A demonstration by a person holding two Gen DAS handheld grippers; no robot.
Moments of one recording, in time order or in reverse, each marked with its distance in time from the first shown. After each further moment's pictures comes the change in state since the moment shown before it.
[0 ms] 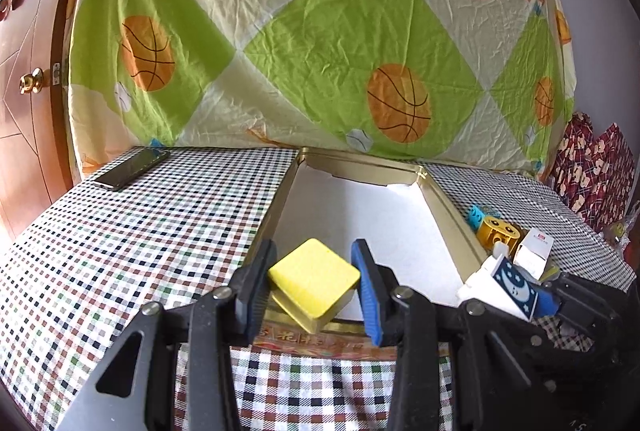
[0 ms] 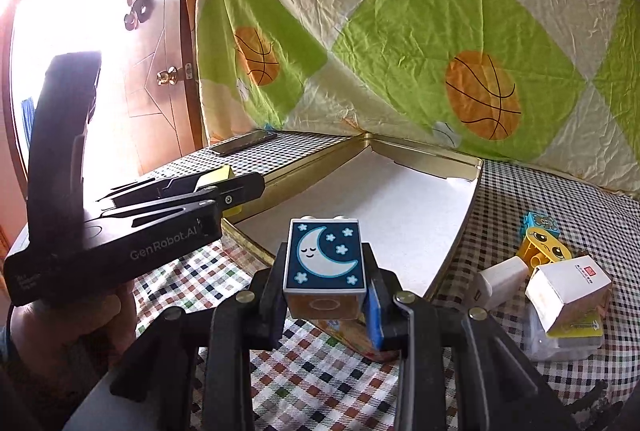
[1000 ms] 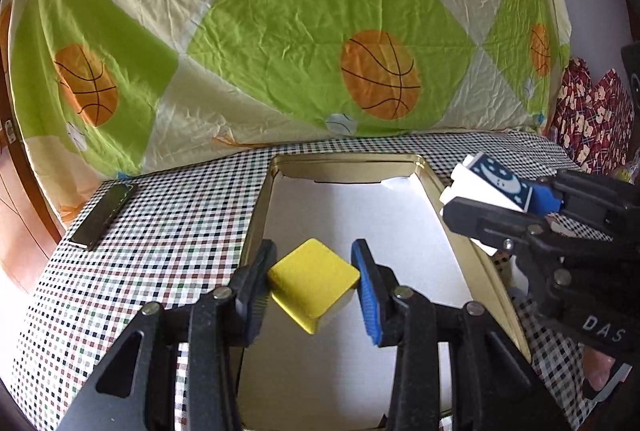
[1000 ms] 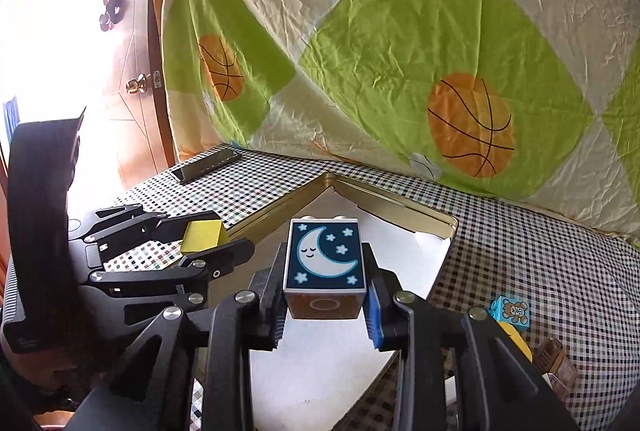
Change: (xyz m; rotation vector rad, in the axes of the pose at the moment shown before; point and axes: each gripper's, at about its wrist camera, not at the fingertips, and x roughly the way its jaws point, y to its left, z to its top) left arm 0.063 -0.029 0.060 0.178 0.150 -0.008; right arm 0.059 -0.051 0.078 0.005 0.069 -0.048
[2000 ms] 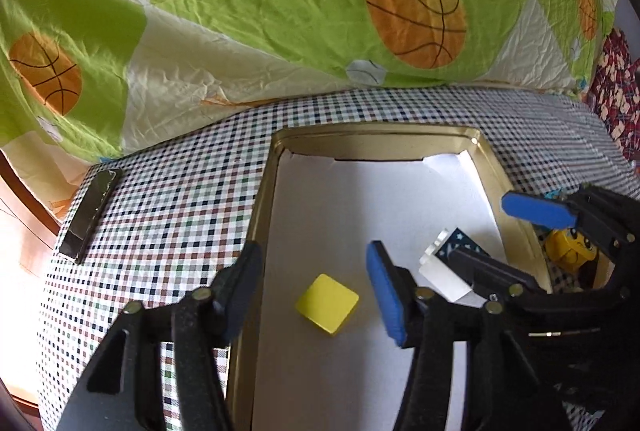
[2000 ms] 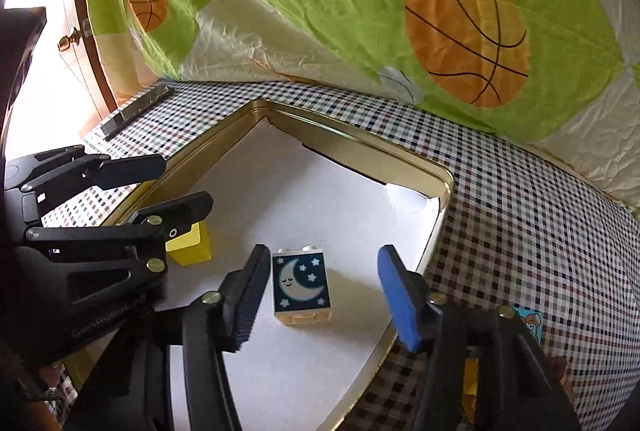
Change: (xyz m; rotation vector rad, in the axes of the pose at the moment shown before) left arm 0.077 0.005 0.043 0.002 0.229 0.059; right arm 0.079 -0.050 0.010 0.089 0.269 -0.038
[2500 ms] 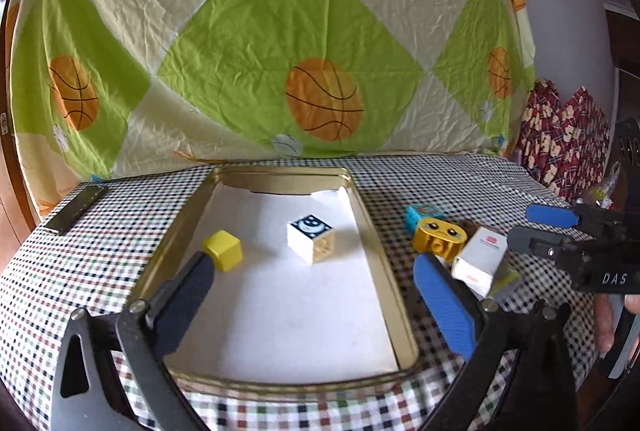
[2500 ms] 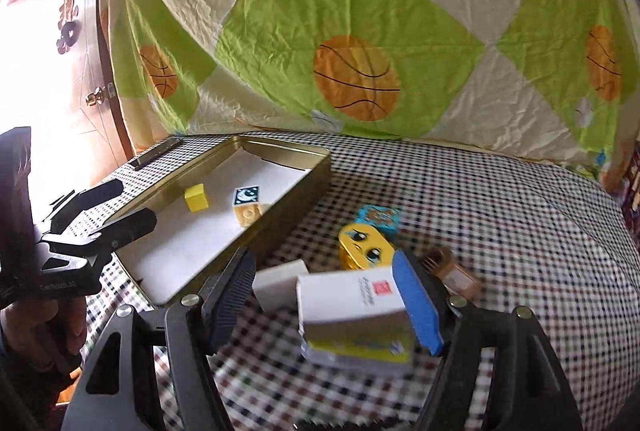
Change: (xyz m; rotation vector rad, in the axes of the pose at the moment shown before) left arm -0.102 -0.066 -0.100 -0.024 -0.360 -0.163; right arm -0.156 -0.077 -0.133 0.085 -0.256 -0.082
